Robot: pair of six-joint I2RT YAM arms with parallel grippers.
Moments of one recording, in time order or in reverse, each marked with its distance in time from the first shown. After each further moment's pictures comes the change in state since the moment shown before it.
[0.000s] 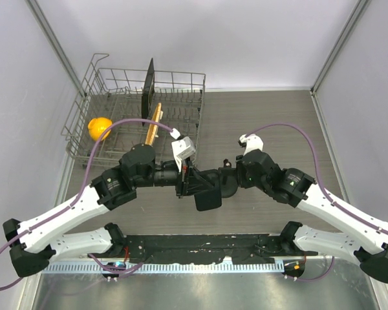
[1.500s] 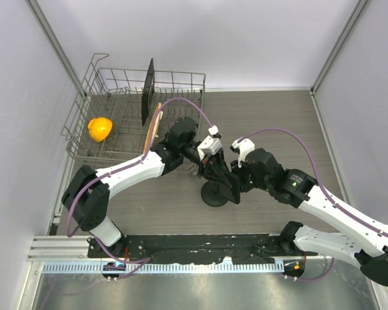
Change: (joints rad) left arm 0.192 0.631 0.117 0.602 0.943 0.361; right arm -0.027 -0.025 -0.019 0.039 -0.248 -0.189
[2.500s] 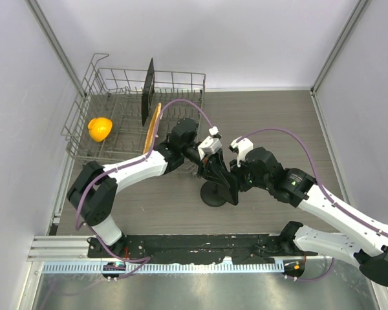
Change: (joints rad) left arm 0.032 0.061 -0.033 0.072 0.033 -0.018; right arm -0.011 0.006 0.000 0.020 -0.030 -0.025
